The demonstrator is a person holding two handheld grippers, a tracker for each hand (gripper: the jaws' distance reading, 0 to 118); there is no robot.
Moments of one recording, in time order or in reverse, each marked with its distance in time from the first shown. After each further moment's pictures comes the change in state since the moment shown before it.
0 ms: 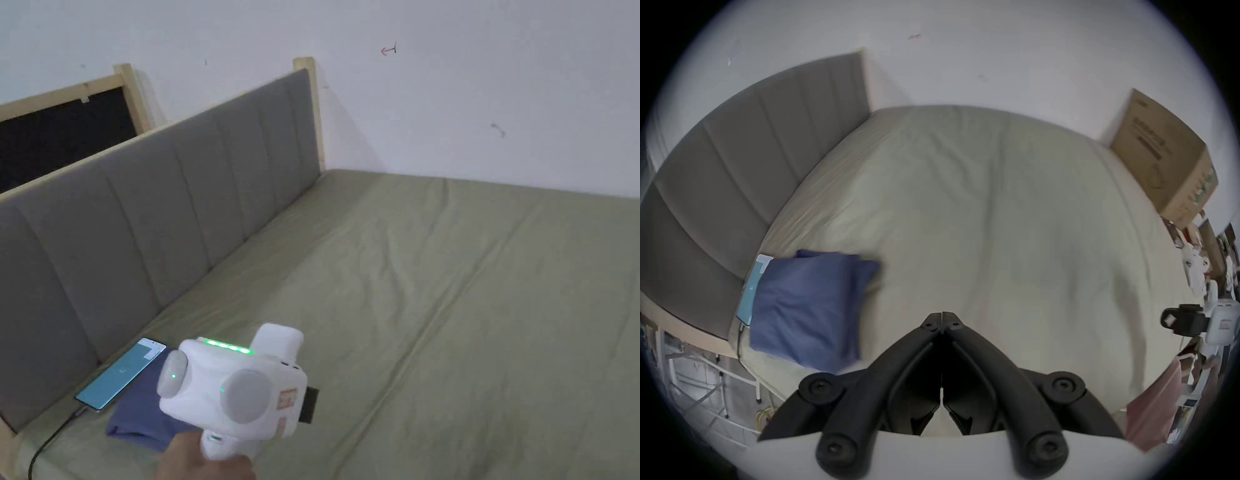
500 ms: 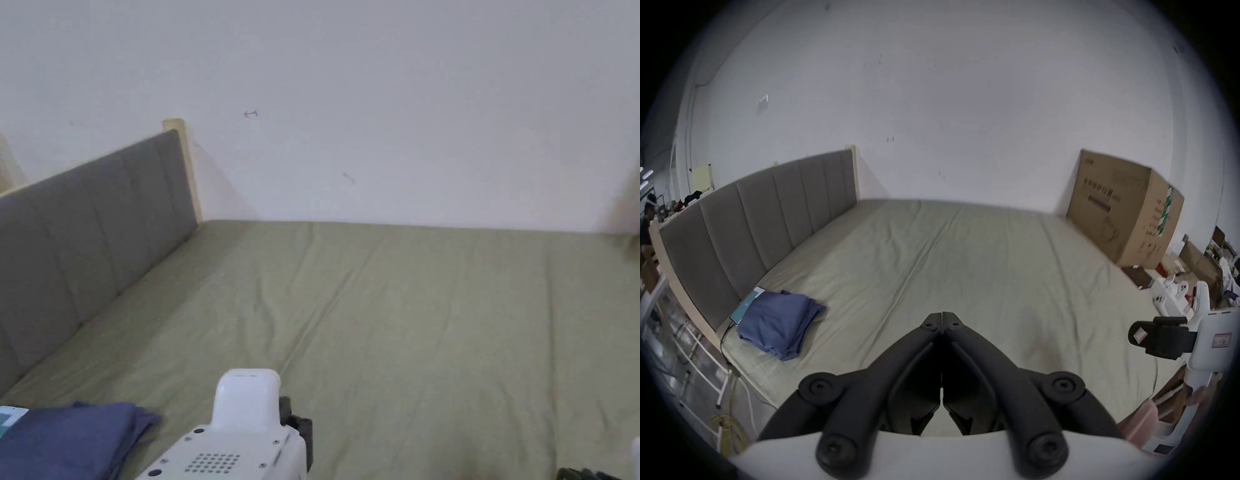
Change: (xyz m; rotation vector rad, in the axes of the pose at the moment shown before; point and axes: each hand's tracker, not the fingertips) left arm 0.174 -0.066 0.114 0.484 -0.005 0.036; right arm -0.002 -0.021 0.109 0.421 -0.105 0.055
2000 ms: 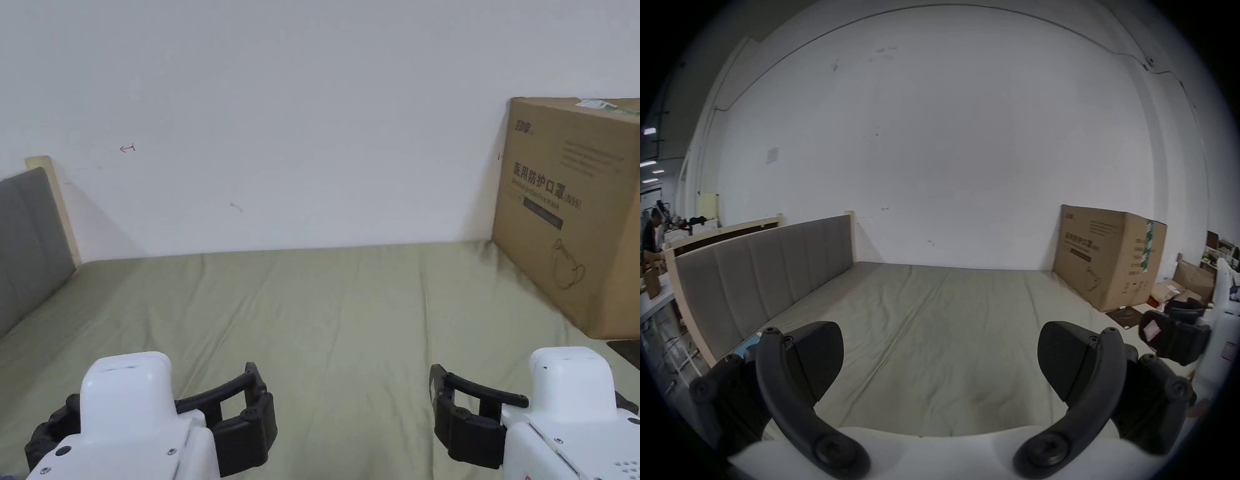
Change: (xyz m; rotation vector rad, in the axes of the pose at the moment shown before) left arm 0.038 0.035 0.057 0.270 -0.027 -0.027; right arm -0.021 0.026 0.081 0.422 -0.143 0.138
